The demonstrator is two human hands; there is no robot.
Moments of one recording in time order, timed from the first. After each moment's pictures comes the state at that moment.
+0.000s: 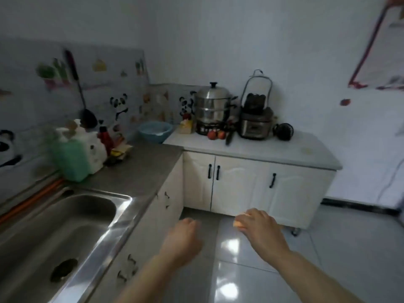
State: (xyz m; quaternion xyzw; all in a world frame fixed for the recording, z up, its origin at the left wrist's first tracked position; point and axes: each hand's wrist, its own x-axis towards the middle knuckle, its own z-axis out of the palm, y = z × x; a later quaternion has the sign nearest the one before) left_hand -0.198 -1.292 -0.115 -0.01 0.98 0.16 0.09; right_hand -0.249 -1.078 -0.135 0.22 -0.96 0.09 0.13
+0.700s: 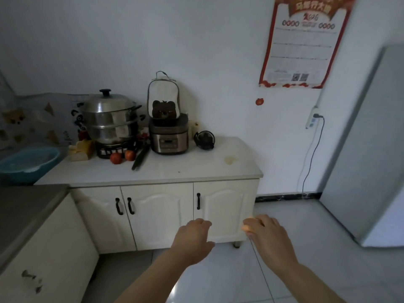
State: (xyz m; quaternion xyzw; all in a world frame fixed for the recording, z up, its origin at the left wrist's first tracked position) left_hand -0.497 -0.960 -0.118 0.21 0.96 0.13 0.11; right_hand -0.461 -0.753 -0.145 0.02 -0.98 0.12 0.15
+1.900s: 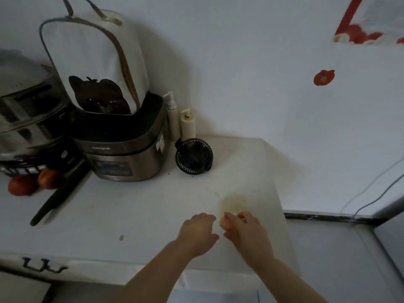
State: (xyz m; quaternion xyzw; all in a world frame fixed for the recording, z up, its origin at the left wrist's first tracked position) left_hand -1.030 -0.768 -0.204 0.11 0.96 0.14 0.22; right_hand -1.013 -0.612 -0.229 0.08 -0.98 0.20 -0.02
